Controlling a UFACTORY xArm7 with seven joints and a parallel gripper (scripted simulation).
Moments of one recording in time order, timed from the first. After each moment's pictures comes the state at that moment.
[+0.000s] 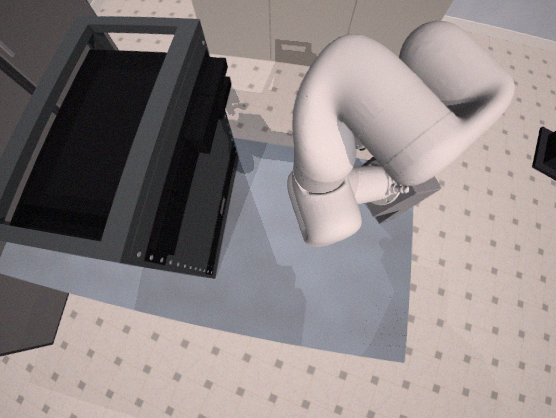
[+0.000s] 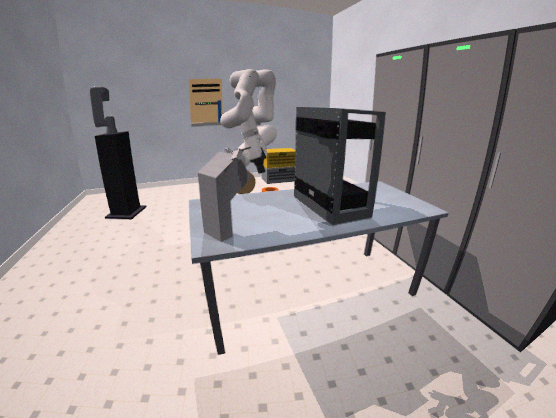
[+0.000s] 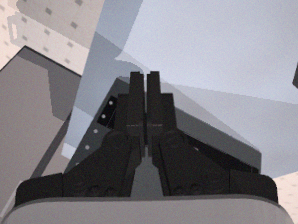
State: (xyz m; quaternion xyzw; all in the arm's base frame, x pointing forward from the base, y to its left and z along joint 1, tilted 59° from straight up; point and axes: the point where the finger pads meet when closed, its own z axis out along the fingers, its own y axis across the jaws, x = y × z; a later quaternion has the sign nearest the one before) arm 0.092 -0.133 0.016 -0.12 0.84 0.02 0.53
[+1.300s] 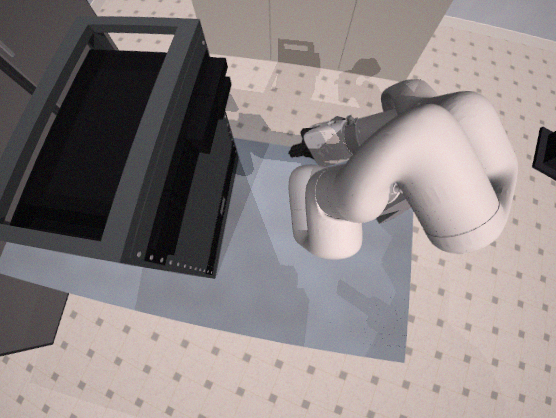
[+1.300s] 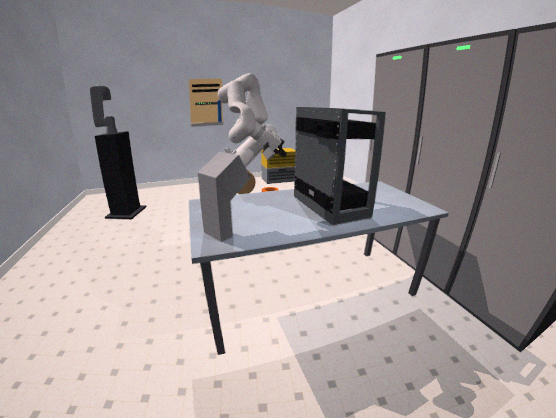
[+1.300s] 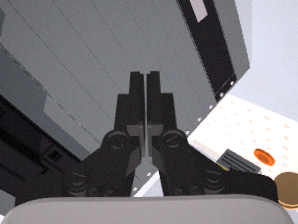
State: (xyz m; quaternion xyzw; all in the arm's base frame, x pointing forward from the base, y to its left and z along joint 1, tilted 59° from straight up) arm 0.127 -0.093 0.193 -0.25 0.57 -0.22 0.75
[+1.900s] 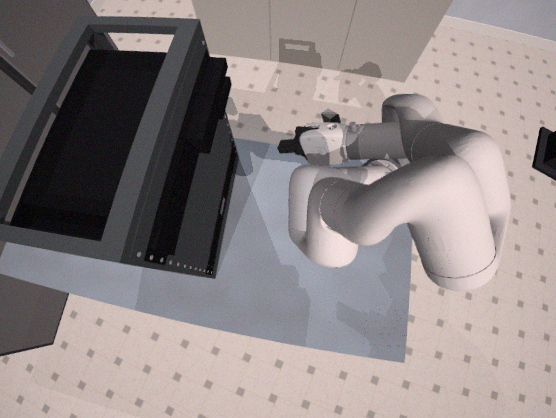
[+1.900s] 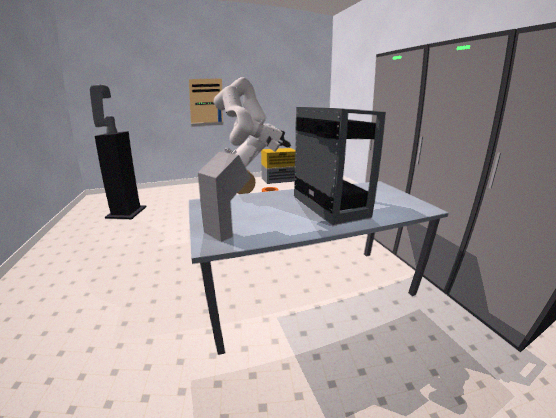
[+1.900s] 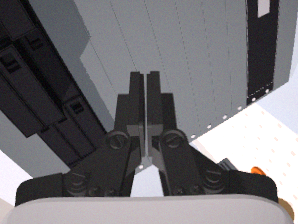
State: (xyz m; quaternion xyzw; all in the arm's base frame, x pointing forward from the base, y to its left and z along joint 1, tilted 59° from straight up) arm 0.107 -0.103 0.243 -0.21 0.49 -0.34 0.77
